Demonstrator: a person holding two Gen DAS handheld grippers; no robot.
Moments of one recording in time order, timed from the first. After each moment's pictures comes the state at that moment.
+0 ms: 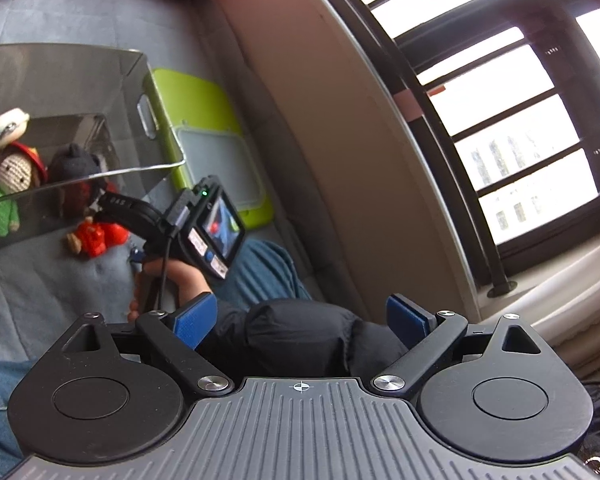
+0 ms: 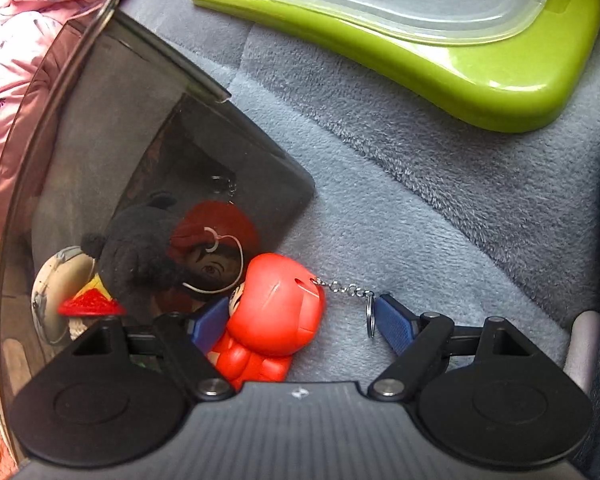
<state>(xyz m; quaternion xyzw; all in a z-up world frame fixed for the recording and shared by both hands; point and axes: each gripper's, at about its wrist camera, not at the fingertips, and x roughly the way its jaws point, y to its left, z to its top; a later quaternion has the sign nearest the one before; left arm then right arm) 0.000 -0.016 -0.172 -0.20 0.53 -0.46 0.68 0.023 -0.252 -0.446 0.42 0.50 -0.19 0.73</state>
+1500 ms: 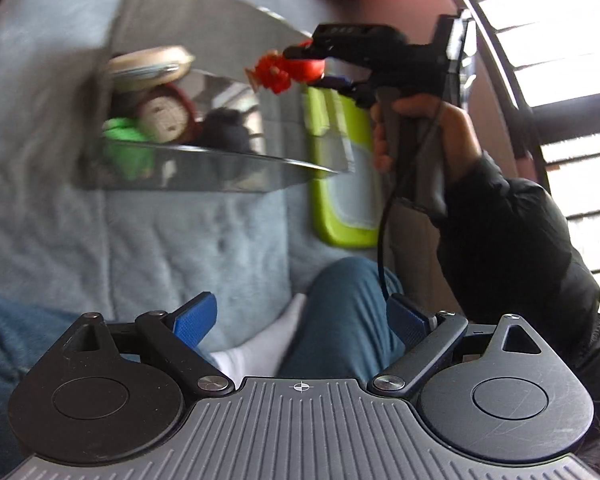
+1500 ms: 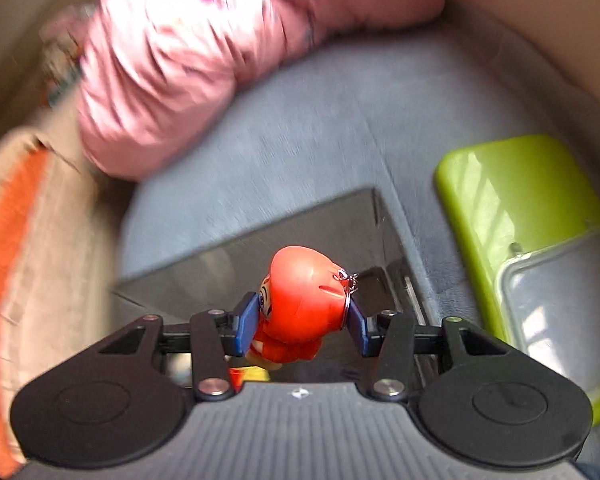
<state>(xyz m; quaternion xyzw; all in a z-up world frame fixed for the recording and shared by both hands) 0.044 0.058 -0.257 -0.27 0.61 -0.30 0.69 0.208 -0.213 -0.301 0.17 0.52 -0.02 0.84</state>
